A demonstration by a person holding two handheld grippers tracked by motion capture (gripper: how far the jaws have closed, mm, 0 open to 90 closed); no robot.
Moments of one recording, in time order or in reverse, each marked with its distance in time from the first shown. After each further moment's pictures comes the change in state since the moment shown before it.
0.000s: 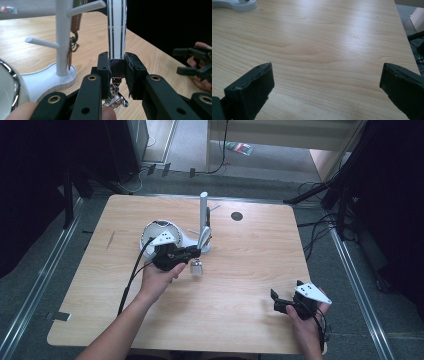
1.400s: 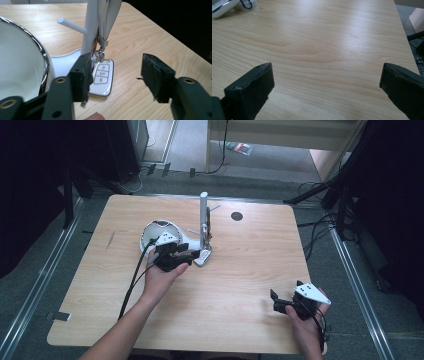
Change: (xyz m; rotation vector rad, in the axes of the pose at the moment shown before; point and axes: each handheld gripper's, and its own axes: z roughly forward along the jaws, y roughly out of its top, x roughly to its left) left arm -0.004 -0.007 0.008 0.056 0.202 -0.032; right arm 0.001 0.000 0.000 0.002 -0.005 -0.005
